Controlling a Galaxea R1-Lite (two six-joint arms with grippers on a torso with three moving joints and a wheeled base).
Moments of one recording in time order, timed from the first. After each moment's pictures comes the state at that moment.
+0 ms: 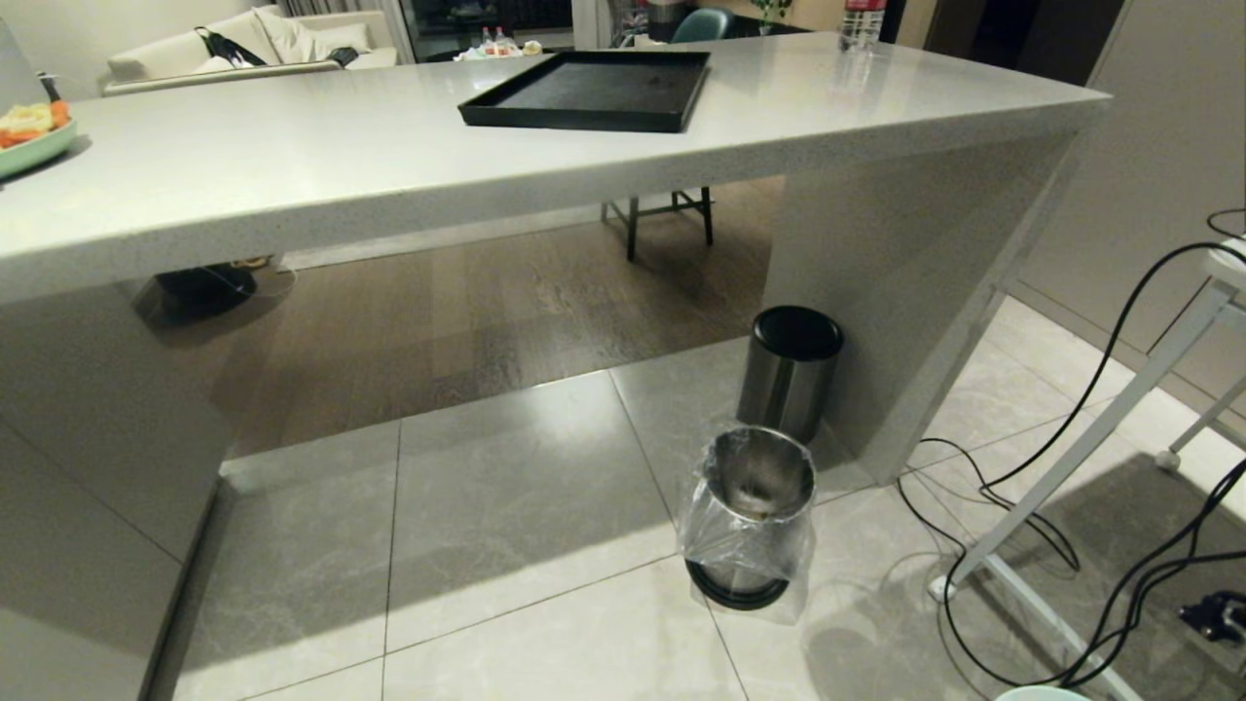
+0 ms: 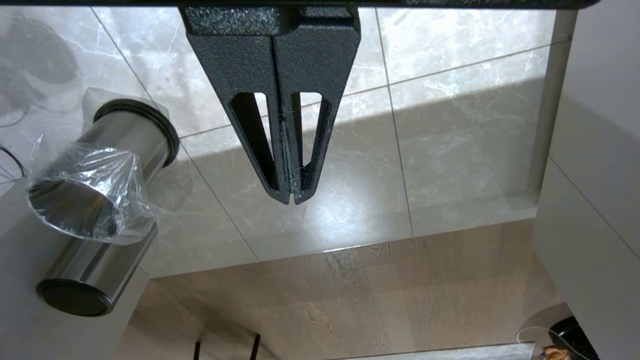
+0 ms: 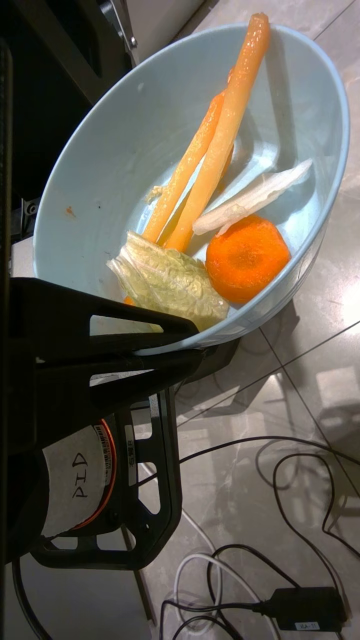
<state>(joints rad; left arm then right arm) 0.00 0.00 0.00 -0.01 0.02 -0.06 0.34 1.12 -0.42 0.47 0.00 0.57</state>
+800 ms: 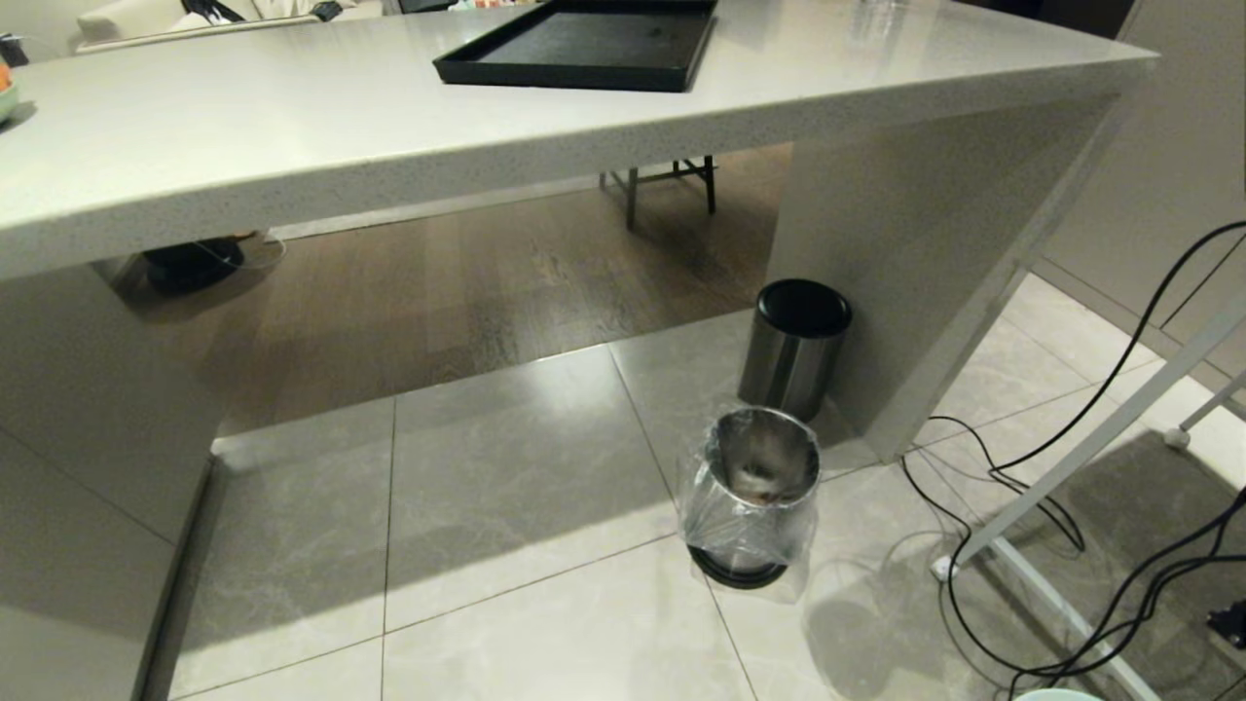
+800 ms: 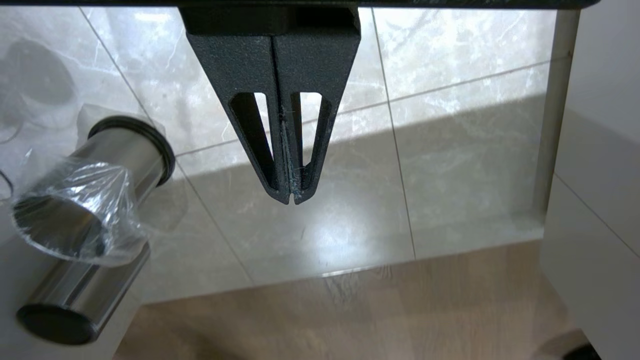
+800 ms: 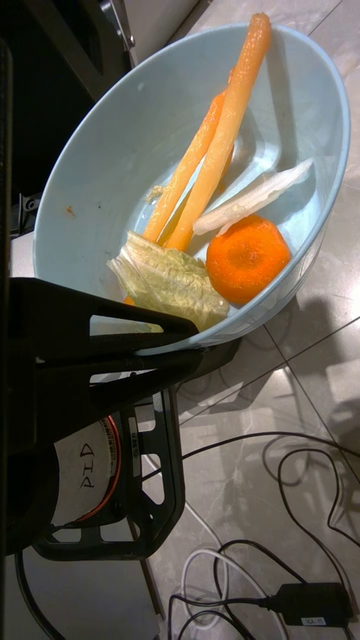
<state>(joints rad) 0.00 0.00 0.00 -0.01 0.02 -0.06 0.34 1.06 -0.42 0.50 -0.02 0.57</state>
